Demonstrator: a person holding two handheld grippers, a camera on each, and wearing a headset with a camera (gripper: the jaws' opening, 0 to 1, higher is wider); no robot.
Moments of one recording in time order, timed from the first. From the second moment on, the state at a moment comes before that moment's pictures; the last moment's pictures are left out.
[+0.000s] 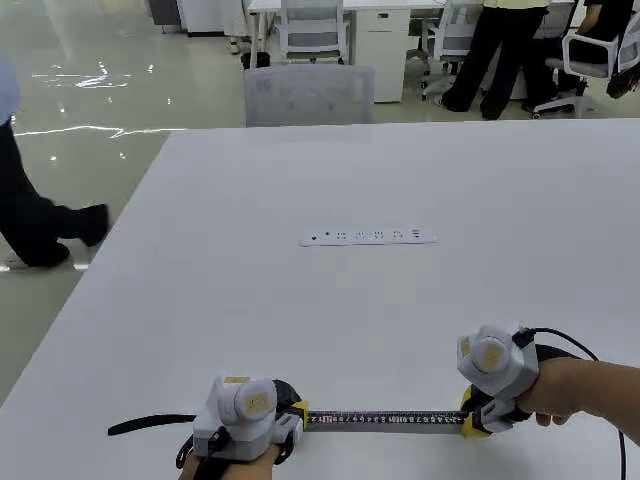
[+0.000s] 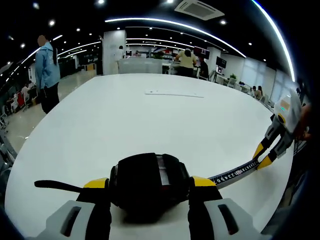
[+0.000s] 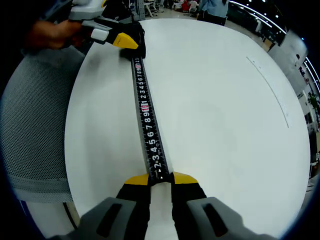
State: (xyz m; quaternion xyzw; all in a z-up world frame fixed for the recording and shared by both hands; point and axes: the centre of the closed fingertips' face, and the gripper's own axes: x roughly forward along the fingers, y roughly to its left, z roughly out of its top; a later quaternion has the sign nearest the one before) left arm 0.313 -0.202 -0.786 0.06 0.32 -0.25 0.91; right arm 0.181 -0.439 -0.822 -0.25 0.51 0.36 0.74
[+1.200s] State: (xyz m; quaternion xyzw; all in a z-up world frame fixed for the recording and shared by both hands) left arm 0.313 -0.202 -0.786 0.05 0.33 -0.25 0.91; right arm 0.191 -0.414 -0.821 -0.25 0.50 0.37 0.74
